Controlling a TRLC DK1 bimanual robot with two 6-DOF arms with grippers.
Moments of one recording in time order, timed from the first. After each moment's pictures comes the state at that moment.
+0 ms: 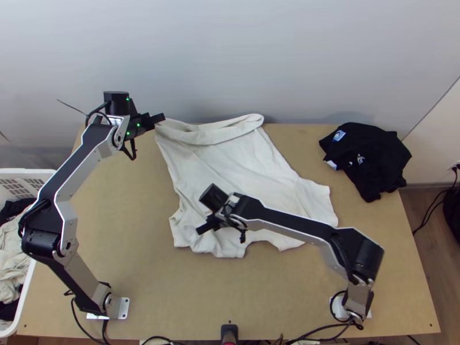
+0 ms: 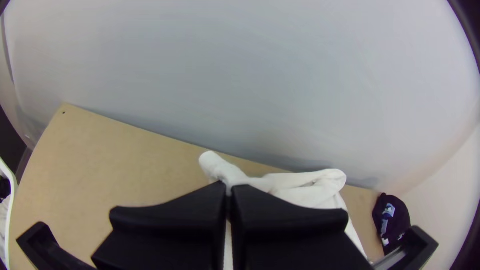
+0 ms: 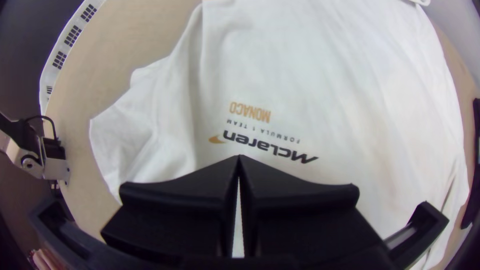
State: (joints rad) left arm -0.12 1.83 1.63 -0.38 0.02 -0.42; right arm 1.03 1.94 1.44 -0.57 0.03 0.47
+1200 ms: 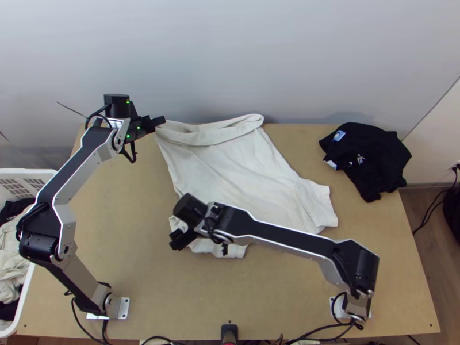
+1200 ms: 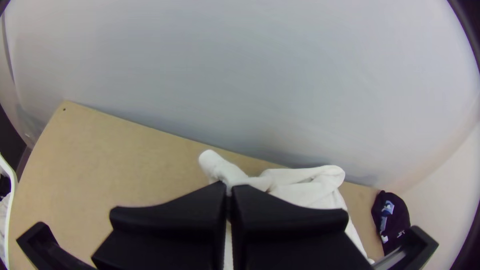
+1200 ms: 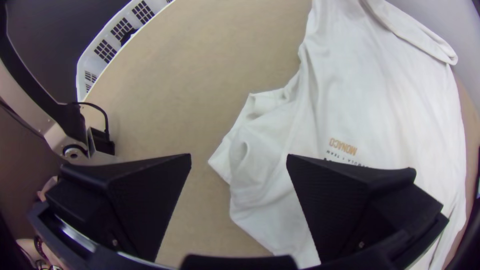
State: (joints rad) left arm -0.13 1.80 1.59 -0.37 0.02 -0.42; right arm 1.19 1.95 1.64 -0.60 0.03 0.46
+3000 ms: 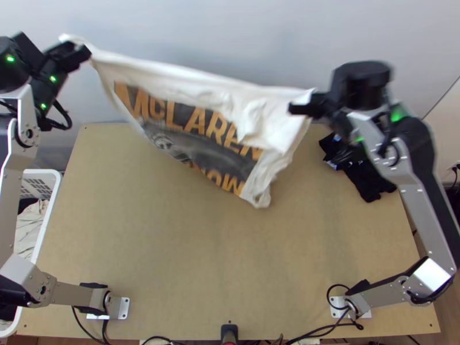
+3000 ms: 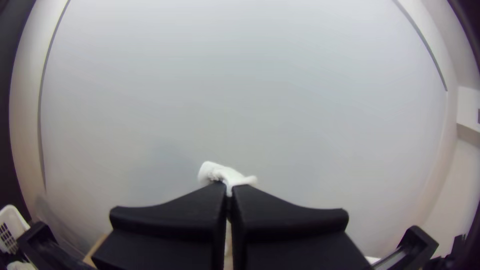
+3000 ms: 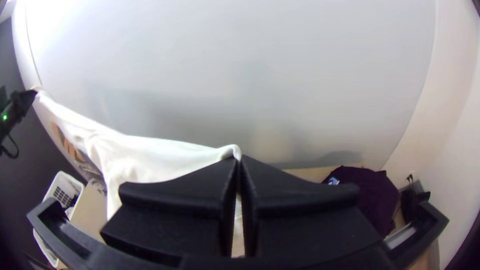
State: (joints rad) left arm -0.01 1.52 2.00 -0.44 -0.09 -0.35; right arm 0.56 1.58 2.11 -0.96 0.37 0.30
